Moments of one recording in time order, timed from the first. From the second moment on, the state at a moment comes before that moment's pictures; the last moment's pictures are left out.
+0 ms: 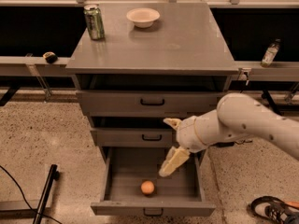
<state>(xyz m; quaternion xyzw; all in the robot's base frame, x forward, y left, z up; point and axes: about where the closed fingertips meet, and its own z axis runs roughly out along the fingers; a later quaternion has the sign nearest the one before) 0.492 -0.052 0.681 -0.63 0.68 0.21 0.32</state>
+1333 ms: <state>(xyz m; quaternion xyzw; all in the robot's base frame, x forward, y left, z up) 0.560 -0.024 0.586 -0.55 0.68 0.21 0.44</state>
